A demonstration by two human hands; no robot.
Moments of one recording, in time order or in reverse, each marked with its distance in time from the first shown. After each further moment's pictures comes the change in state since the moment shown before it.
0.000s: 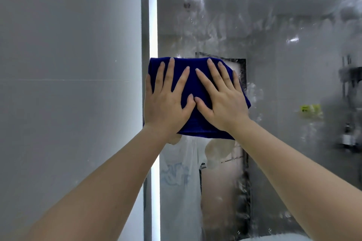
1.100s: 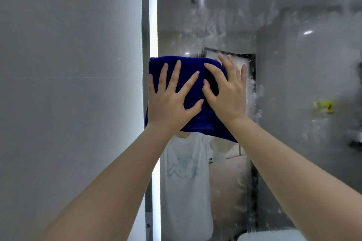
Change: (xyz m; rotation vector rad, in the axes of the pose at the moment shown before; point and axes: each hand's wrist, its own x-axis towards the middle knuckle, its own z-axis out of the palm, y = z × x) left_hand -0.008 0.008 0.000 0.030 0.006 0.076; right_hand 0.007 0.001 0.003 0.232 0.323 0.147
